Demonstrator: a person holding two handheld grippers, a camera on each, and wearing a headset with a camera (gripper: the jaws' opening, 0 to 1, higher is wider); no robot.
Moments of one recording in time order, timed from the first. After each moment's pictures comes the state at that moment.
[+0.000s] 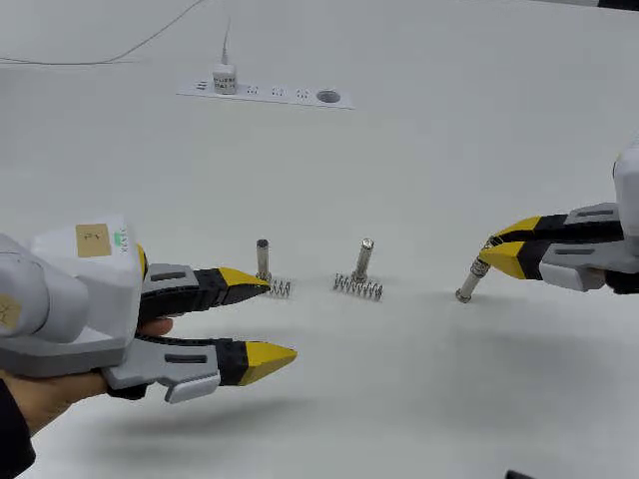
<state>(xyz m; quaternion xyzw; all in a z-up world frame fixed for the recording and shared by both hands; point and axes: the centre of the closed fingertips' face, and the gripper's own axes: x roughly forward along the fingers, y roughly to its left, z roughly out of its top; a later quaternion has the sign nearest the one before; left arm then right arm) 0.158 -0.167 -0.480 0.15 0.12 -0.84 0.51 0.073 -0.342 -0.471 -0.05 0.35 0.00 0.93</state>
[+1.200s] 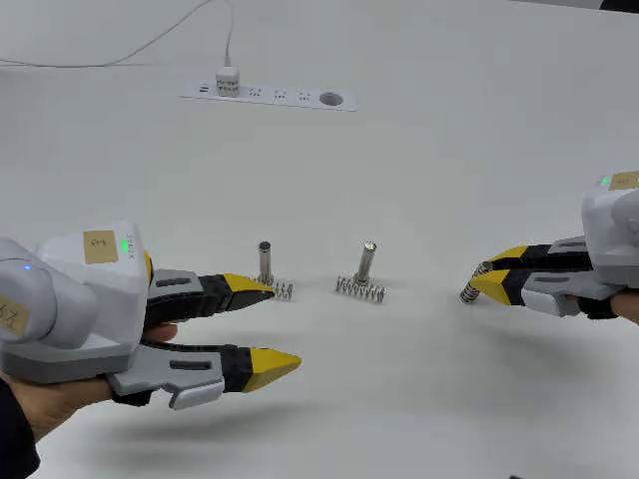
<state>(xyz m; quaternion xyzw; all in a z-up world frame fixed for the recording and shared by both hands) 0.156 -0.166 -0.481 0.15 0.12 -0.84 0.51 0.068 -0.345 -0.501 -0.02 0.37 -0.02 0.93</state>
